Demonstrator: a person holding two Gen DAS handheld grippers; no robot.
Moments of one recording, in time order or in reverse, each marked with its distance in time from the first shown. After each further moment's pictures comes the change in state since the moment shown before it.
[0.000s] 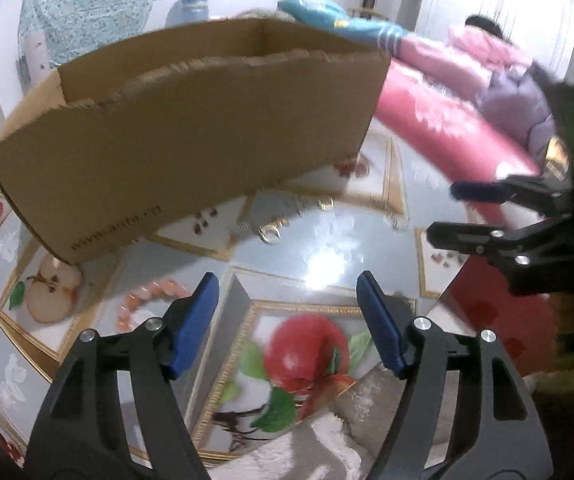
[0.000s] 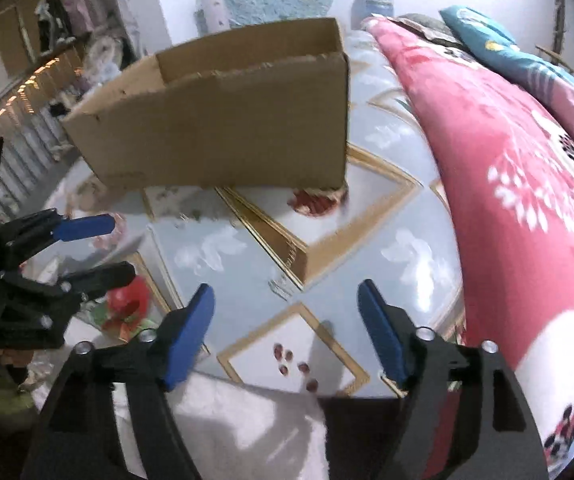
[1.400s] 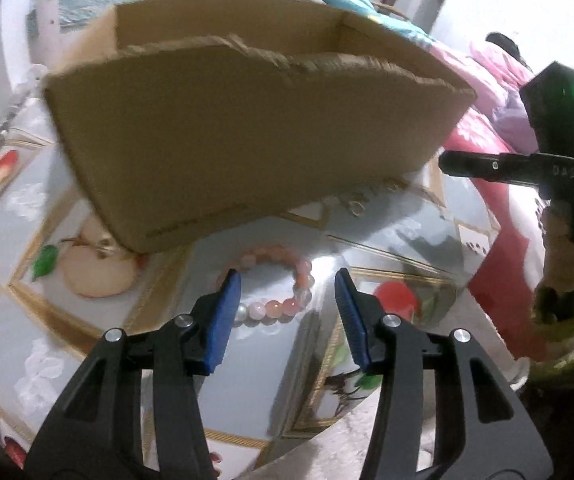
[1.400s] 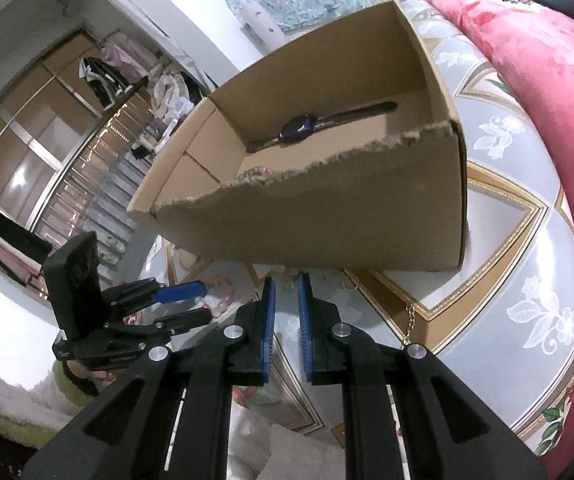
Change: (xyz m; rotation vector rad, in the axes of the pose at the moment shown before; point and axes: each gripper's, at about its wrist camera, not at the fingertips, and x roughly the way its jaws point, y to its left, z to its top) left arm -0.018 0.086 -0.009 -0.125 0.048 -0.064; right arm 0.035 -0.012 0.069 0.165 0.024 0.489
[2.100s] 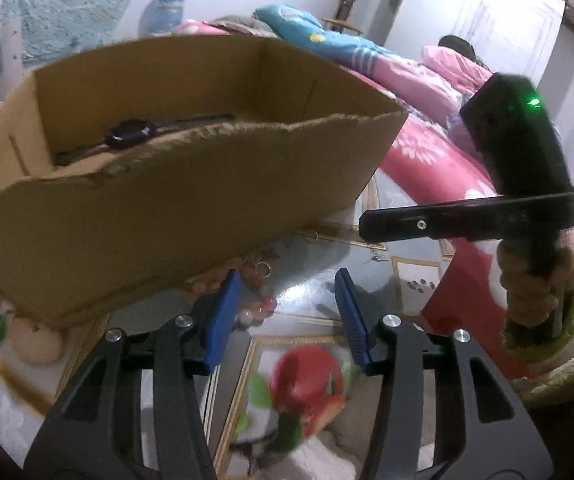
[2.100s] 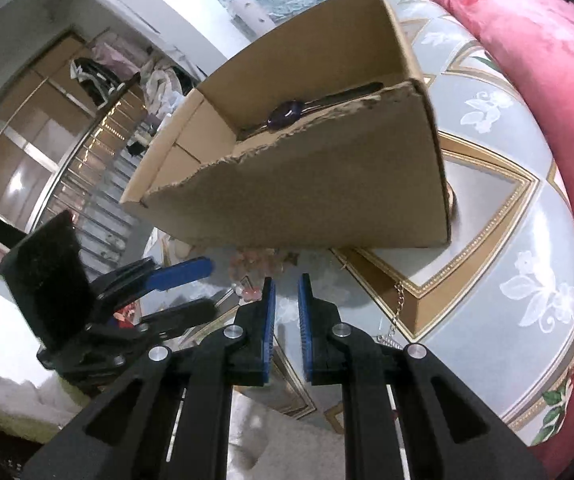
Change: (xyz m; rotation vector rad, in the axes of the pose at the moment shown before) left arm 0.021 -0.053 0.027 0.107 -0.056 -0.132; right arm 0.007 -0.004 -0.005 0.027 0.056 -0.008
